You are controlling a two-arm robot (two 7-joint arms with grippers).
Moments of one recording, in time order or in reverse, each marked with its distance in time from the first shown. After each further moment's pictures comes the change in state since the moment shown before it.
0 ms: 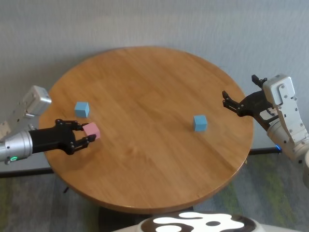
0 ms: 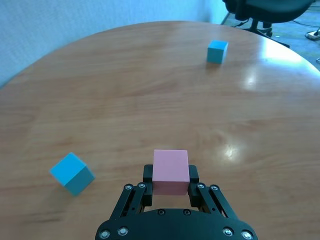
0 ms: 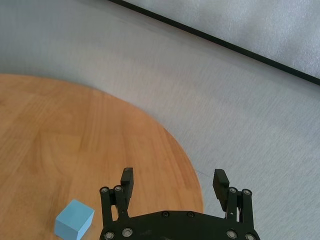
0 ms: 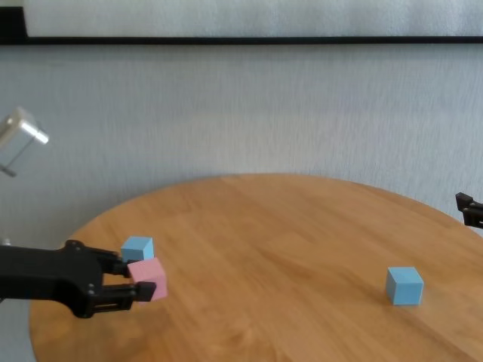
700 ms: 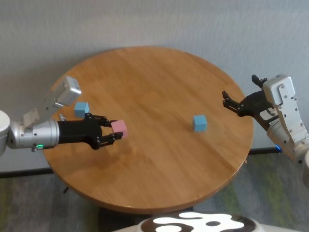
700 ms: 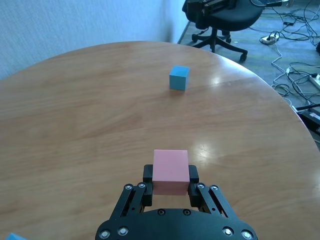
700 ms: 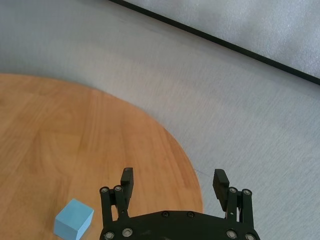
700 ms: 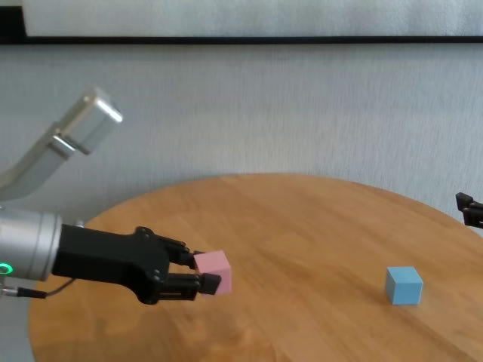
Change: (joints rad) left arm -0.102 -0.076 0.092 0.047 0.001 0.012 -0.082; right arm 0.000 0.000 0.000 0.000 0.000 0.000 0.000
